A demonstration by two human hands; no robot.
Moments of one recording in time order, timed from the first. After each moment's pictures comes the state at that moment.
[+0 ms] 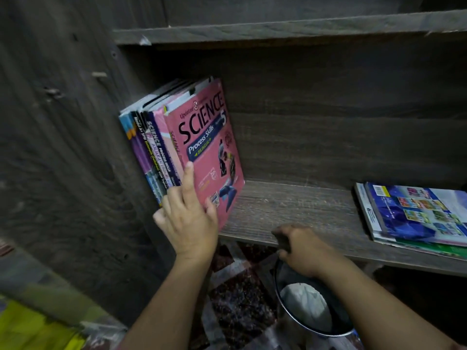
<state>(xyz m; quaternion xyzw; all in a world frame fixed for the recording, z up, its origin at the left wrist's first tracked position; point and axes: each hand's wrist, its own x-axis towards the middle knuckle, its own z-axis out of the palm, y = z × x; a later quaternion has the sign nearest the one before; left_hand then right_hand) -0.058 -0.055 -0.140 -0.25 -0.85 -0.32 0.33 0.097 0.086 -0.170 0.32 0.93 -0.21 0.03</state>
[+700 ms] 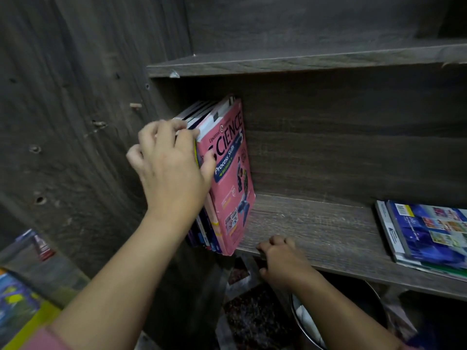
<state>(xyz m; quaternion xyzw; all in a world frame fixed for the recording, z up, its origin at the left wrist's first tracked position) -0.081 -0.079 -0.005 -0.33 -0.81 -0.26 0.41 0.038 0.051 -0.180 0.27 0.95 -0.16 0.07</state>
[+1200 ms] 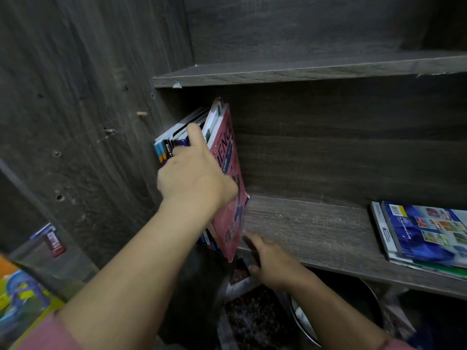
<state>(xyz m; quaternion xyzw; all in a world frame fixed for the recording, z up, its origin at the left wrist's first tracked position) -0.036 -0.065 0.031 -0.23 -0.95 -0.09 0.18 0.044 0.040 -0.173 0.22 0.94 -0.27 0.01</state>
